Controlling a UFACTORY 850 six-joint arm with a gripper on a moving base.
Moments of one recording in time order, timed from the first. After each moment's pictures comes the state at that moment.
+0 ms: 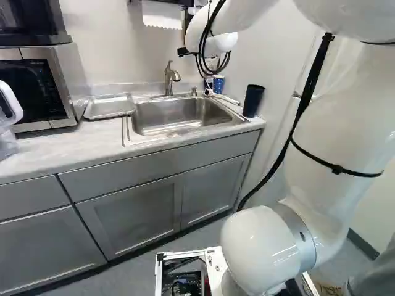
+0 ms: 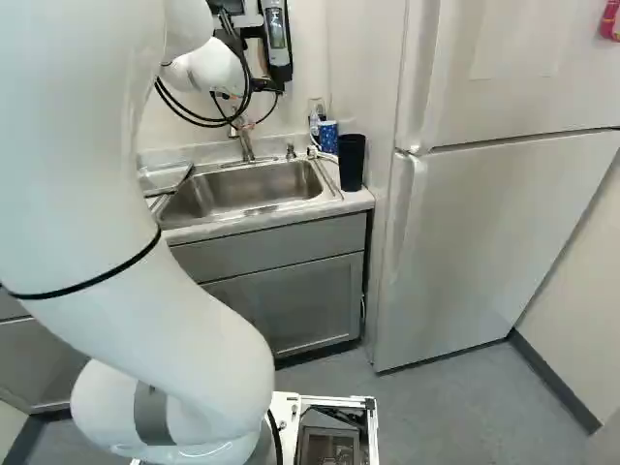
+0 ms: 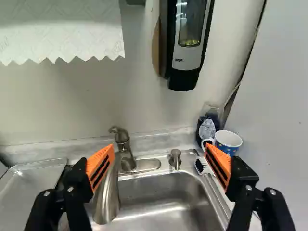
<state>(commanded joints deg) 8.1 -3.5 -66.9 0.0 14.4 0.0</state>
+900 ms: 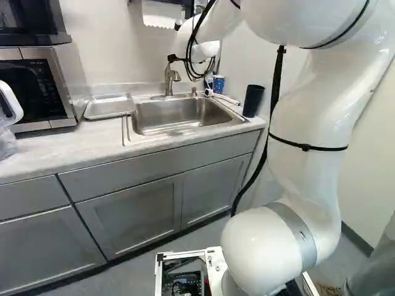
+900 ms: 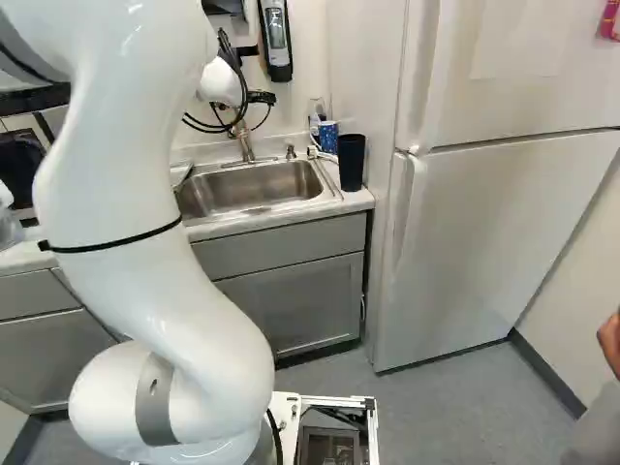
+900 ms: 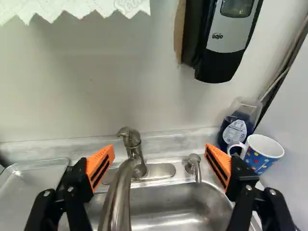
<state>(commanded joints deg) 10.7 -14.3 -76.0 0.0 14.0 0.0</state>
